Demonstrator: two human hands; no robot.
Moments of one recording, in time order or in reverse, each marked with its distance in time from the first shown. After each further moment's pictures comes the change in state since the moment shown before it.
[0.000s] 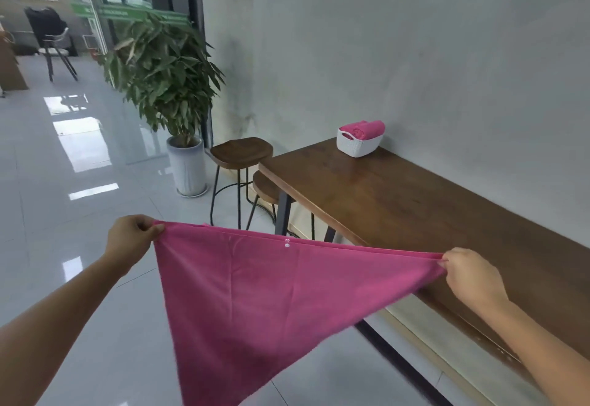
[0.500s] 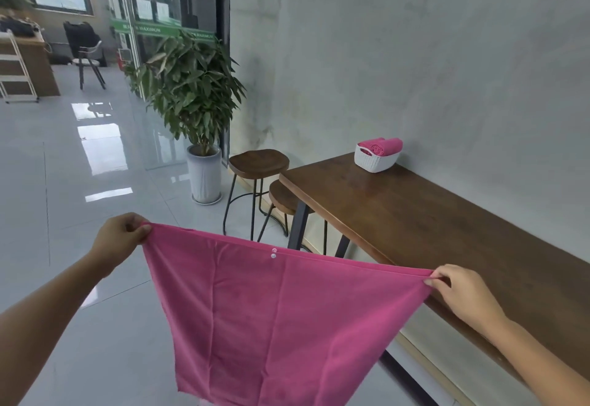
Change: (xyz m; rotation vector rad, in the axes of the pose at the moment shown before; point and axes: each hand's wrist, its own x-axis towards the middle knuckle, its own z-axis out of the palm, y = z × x) left_hand 0.010 -0.048 -0.075 -0.043 -0.008 0.007; right_hand -0.019 -0.045 -0.001 0.366 -0.052 -0.158
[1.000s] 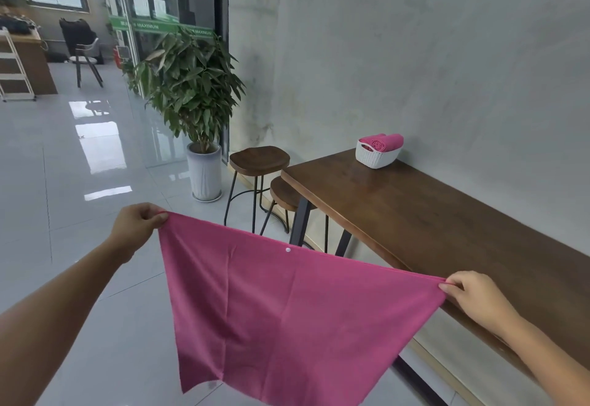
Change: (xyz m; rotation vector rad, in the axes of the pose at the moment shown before) left_hand 0.007 0.019 0.011 -0.151 -0.018 0.023; right_hand -0.011 0.023 0.001 -0.030 -0.074 0.057
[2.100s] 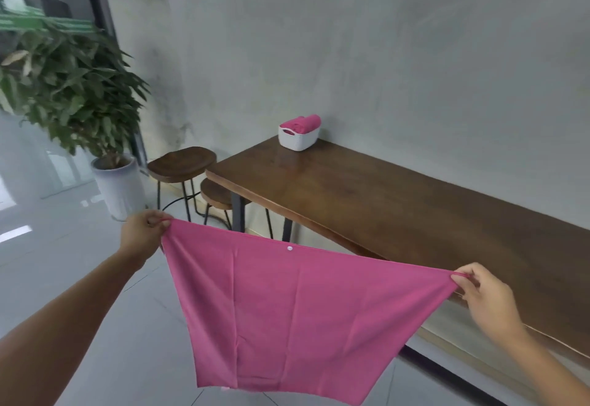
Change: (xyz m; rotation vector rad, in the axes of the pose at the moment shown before) left_hand -0.004 0.062 0.153 0.095 -0.158 0.142; right_hand -0.151 0.066 -0.017 0.367 0.456 0.383
